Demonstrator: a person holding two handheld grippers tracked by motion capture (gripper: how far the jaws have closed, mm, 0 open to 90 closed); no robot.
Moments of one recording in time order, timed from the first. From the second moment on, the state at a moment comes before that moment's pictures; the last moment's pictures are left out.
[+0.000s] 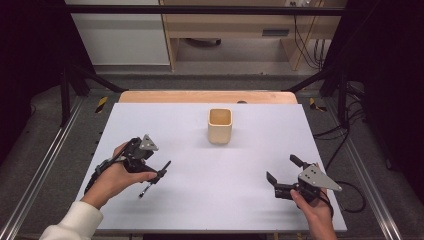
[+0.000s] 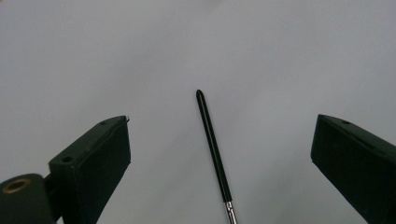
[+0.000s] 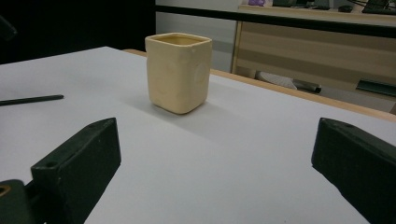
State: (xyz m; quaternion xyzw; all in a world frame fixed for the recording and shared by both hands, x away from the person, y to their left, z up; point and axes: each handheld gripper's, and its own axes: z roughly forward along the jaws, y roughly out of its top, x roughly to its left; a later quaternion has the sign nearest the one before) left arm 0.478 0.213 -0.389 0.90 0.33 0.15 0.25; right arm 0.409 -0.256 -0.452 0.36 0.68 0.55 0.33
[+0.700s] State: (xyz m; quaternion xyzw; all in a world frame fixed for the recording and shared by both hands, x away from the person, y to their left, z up) left arm 0.485 0.218 -0.420 0.91 0.35 0.13 0.19; right arm 0.409 -0.257 -0.452 0.36 0.68 0.55 0.33
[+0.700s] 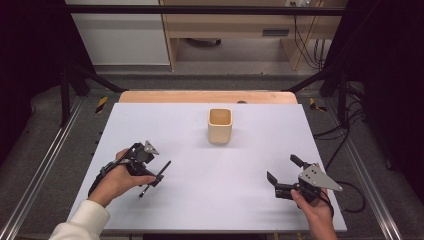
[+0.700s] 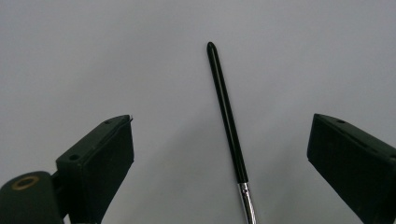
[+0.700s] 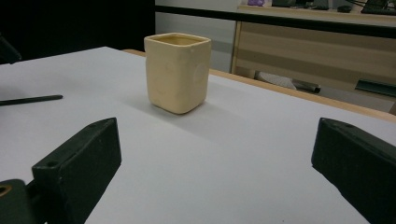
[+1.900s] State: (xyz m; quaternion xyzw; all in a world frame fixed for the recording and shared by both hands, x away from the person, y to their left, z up) left arm 0.476 0.223 -0.439 0.91 0.37 0.10 0.15; right arm 0.409 -0.257 -0.452 0.36 0.68 0.55 0.33
